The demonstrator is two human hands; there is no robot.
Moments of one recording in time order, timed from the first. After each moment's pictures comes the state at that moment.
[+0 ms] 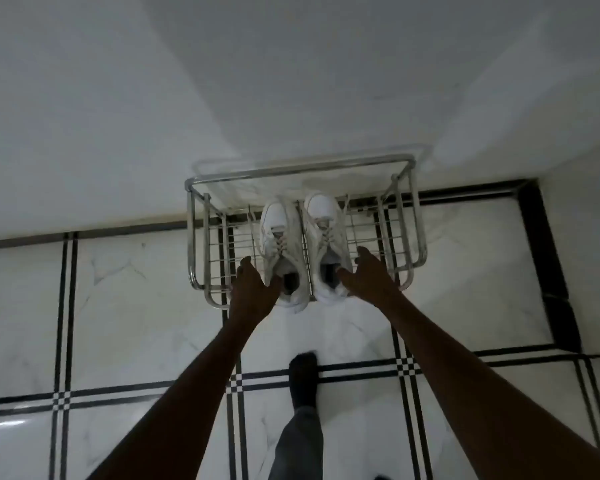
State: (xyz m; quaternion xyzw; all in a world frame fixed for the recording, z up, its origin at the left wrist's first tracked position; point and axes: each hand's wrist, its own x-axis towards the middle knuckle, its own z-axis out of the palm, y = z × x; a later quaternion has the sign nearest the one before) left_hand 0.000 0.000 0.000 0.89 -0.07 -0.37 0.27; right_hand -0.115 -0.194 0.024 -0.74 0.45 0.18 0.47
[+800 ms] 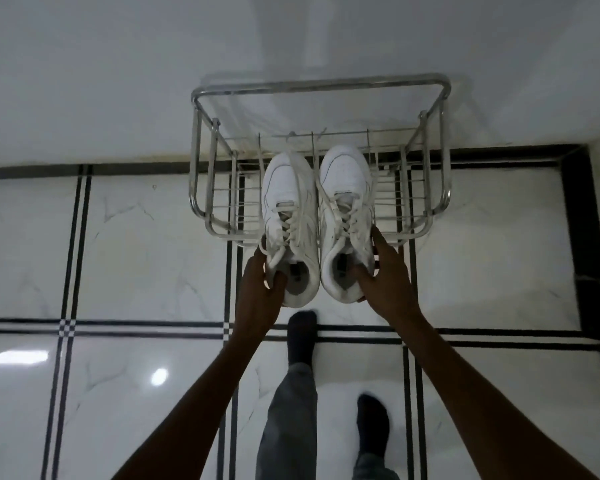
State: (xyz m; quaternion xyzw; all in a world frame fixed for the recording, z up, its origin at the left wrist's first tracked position) left_hand -0.134 0.070 -0.029 0.87 -0.08 -0.25 0.43; right_hand -0.236 -0.130 -0.022 -0.76 0.37 0.02 0.53
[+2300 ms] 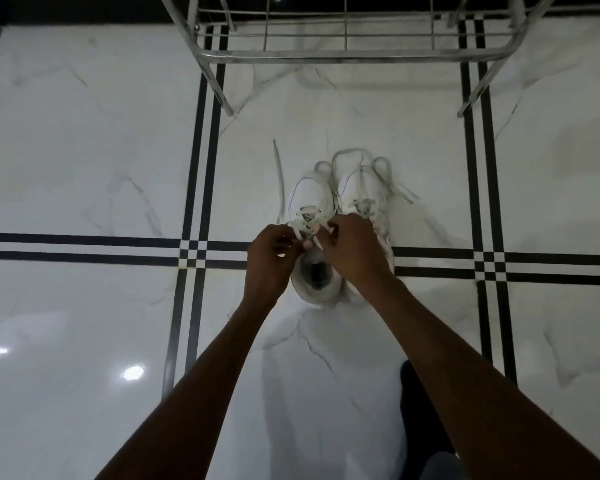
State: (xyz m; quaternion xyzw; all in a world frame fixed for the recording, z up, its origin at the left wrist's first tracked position) left_hand -0.288 0.189 -0.402 0.84 -0.11 -0.21 0.48; right_hand -0.341 0.044 -0.385 -0.88 0.30 0.05 0.36
